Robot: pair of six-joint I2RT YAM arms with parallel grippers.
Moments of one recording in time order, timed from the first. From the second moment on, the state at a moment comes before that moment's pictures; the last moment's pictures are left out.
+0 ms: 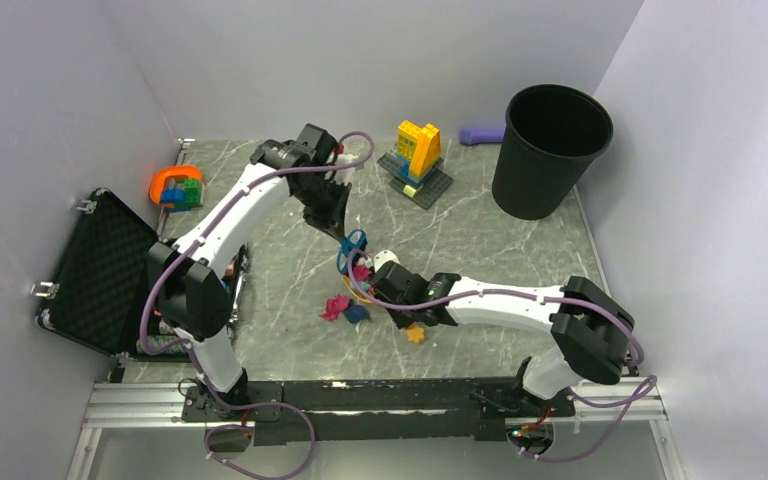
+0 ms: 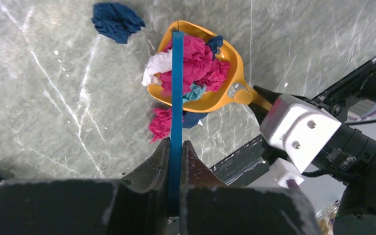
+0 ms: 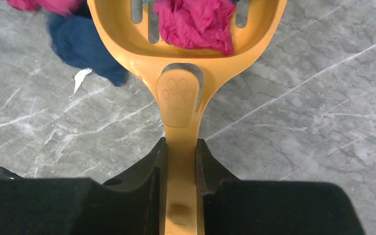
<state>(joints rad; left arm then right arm) -0.49 1.77 1.75 -1.17 0.32 -0.11 1.06 1.51 0.87 -0.41 0.23 0.34</state>
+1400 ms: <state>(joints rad) -0.15 1.45 1.50 -0.90 0.25 -0.22 0.19 1.48 1.76 -0.93 -0.02 0.31</state>
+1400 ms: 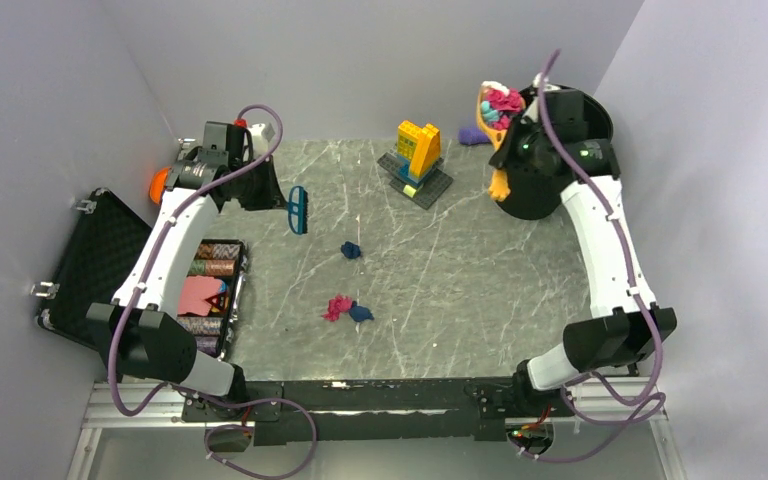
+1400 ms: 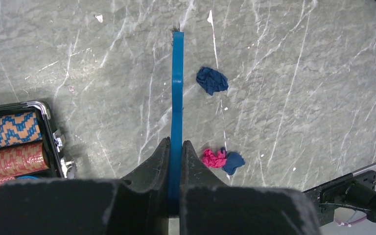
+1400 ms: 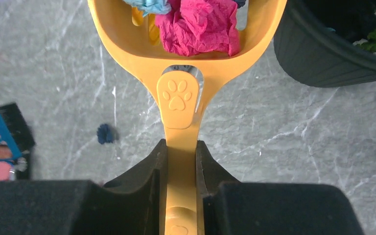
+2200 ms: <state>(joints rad) -0.15 1.45 1.44 -0.85 0.34 -0.20 -0.40 1.50 1.02 0.44 -0.87 1.55</state>
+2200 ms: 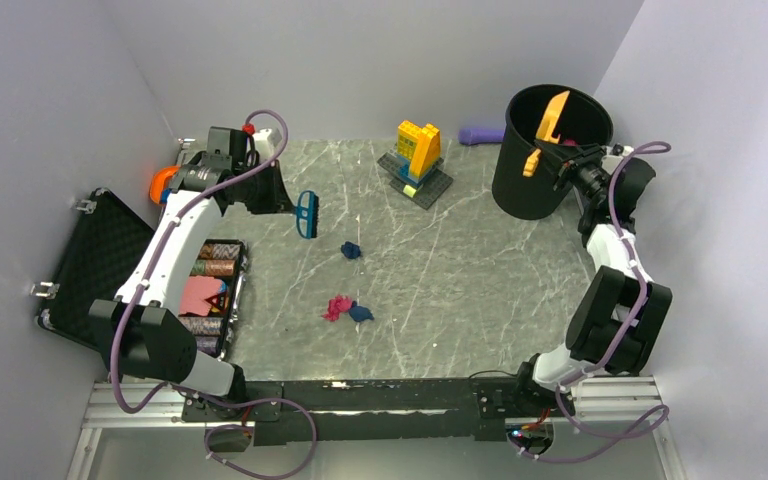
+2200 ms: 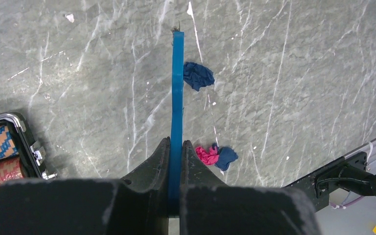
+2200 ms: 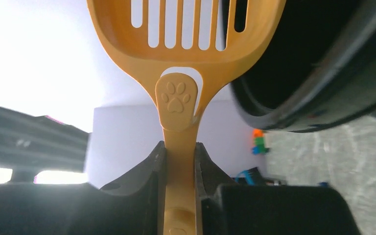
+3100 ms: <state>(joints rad) -0.15 1.45 1.40 -0.75 0.40 -0.26 0.14 1.29 1.39 -0.24 -0.74 0.72</state>
